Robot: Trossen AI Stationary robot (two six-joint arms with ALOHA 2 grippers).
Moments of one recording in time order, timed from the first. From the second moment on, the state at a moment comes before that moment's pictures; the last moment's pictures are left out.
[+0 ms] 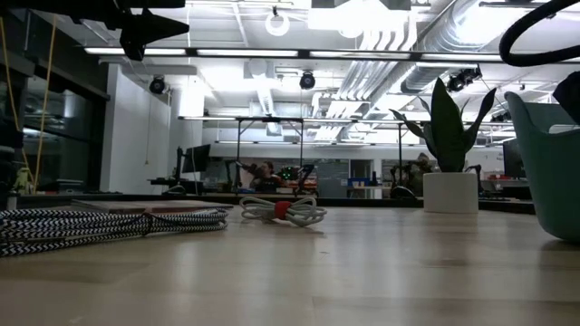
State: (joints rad) left arm 0.07 0.55 0.44 0.07 -0.28 -0.19; right arm 0.75 1.81 1.10 -0.89 -0.15 1.38
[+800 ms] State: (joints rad) left arm 0.07 0.55 0.44 0.08 -0.28 -0.19; right arm 0.75 1.81 1.10 -0.89 -0.22 1.30
